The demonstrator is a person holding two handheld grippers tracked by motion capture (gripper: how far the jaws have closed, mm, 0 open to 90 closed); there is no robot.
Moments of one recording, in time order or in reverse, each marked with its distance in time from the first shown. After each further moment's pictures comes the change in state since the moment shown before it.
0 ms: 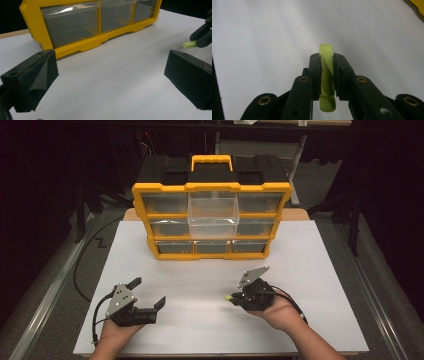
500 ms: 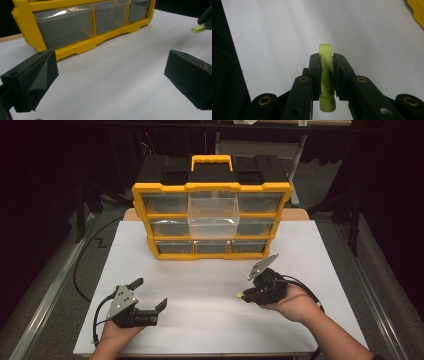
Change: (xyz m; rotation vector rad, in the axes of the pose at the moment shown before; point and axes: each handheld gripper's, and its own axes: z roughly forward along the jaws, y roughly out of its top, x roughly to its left) left arm -0.003 0.001 0.000 -0.016 -0.024 0.014; right arm -0.014 0.011 -0.042 0.118 0.043 -0.014
